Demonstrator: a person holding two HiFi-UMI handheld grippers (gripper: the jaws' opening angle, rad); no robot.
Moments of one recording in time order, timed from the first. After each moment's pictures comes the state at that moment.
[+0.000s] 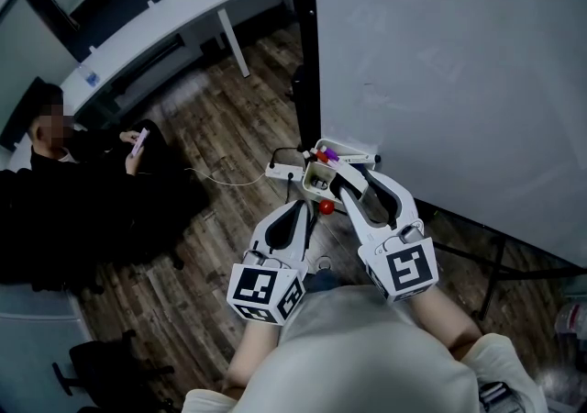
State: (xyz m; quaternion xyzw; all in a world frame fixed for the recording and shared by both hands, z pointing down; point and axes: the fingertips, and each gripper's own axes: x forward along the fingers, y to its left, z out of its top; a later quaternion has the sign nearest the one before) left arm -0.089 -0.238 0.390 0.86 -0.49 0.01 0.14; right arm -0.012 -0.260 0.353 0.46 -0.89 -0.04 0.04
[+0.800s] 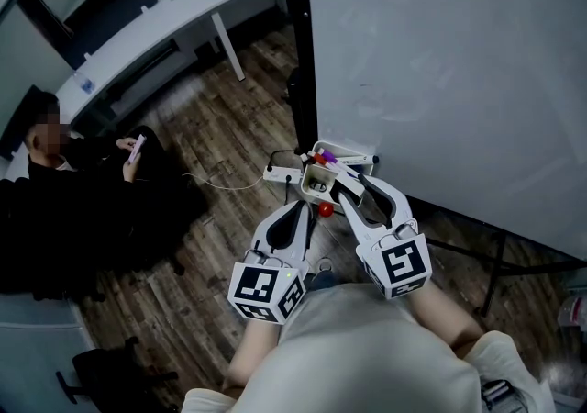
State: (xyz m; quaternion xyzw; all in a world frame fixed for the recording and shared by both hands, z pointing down) left arm -0.085 -0.245 0.396 0.87 -0.48 0.01 0.15; right arm -0.010 -0.267 0.388 0.47 -0.88 -0.01 0.08
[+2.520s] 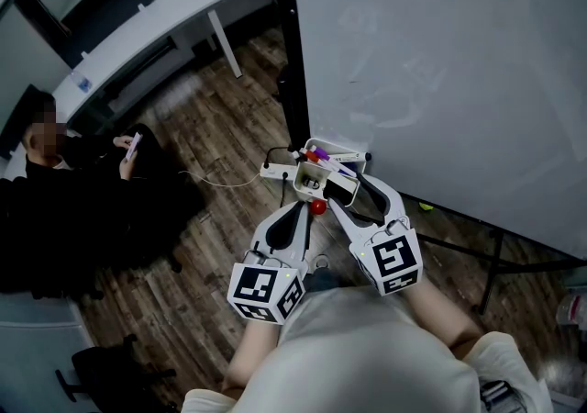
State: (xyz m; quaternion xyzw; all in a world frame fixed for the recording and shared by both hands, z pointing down) left arm -0.073 -0.239 0.400 0.86 -0.48 0.01 0.16; right arm -0.006 -0.266 0.409 0.46 -0.88 0.02 0.12
